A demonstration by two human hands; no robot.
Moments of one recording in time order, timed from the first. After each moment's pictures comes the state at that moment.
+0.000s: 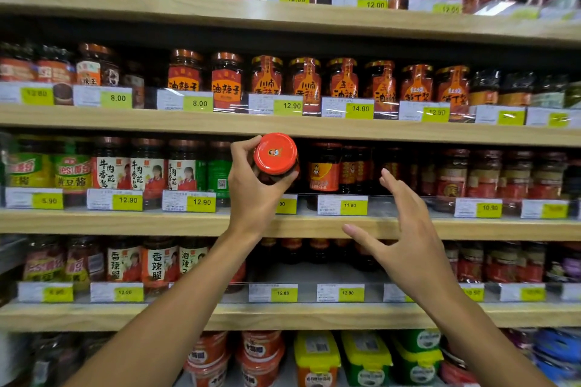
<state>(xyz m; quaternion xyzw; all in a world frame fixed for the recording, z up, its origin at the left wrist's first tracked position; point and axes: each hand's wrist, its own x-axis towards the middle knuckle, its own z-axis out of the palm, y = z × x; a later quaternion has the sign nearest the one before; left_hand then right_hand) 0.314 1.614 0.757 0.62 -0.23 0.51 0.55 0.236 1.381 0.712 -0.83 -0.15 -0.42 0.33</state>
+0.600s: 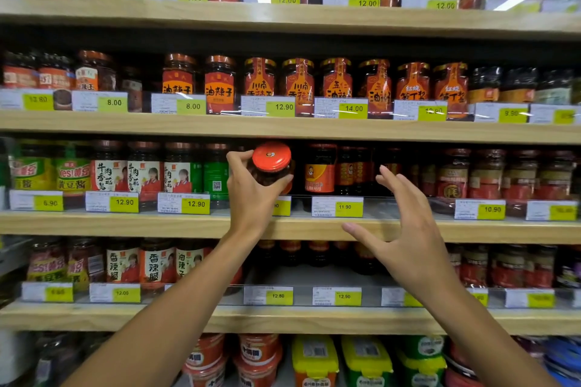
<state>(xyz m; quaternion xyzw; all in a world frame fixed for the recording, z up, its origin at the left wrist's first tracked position) 0.339 1.604 0.751 0.66 -0.13 0.52 0.53 0.248 1.364 0.715 -0.82 -0.17 -0.43 0.33</state>
